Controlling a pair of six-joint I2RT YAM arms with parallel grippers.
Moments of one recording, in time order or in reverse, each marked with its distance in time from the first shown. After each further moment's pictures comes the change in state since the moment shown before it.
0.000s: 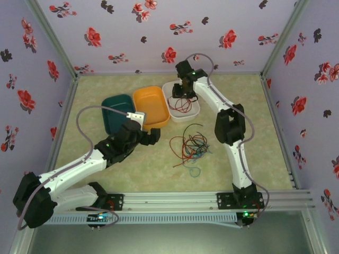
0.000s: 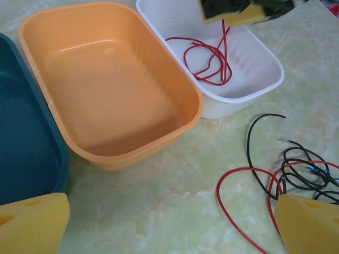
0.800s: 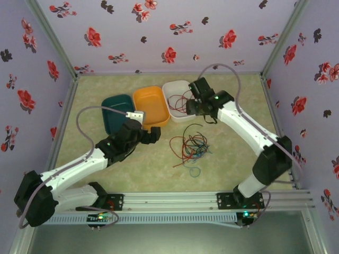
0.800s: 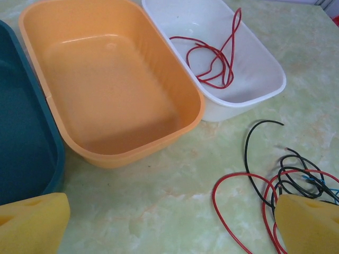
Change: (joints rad) left arm 0.006 0.026 0.009 0.005 0.002 -0.061; right arm 0.105 -0.761 -0.786 0.129 0.235 0.081
